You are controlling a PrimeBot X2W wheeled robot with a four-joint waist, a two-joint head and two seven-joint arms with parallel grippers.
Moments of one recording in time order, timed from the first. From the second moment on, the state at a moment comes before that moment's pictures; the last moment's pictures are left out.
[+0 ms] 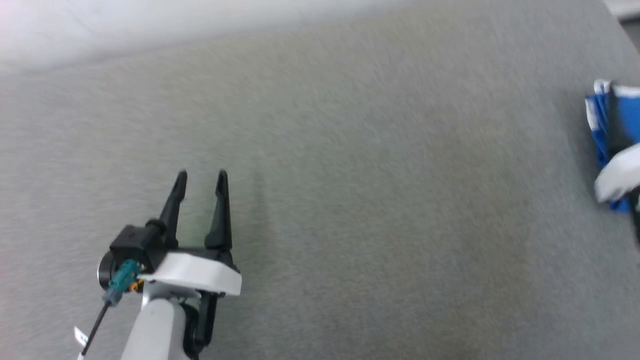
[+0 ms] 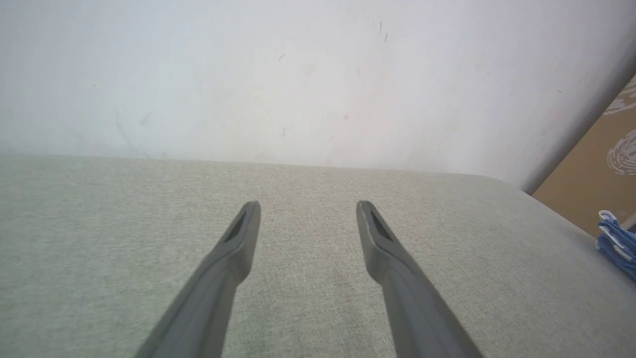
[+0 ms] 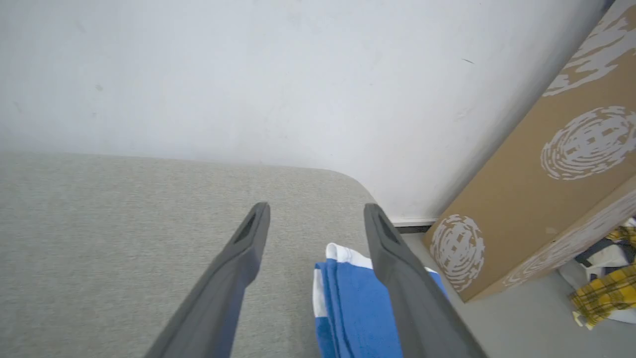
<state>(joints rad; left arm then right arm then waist) -0.20 0.07 -0.06 0.16 -0.25 -0.05 -0.26 -0.58 -0.32 -0.15 0.56 0.03 0.13 -0.15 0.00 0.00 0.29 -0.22</state>
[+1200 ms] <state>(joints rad) -0.06 0.05 -0.07 0.20 -0.25 -0.05 -0.26 0.10 -0.05 -0.08 -0.09 0.11 0.13 -0.09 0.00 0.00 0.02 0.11</state>
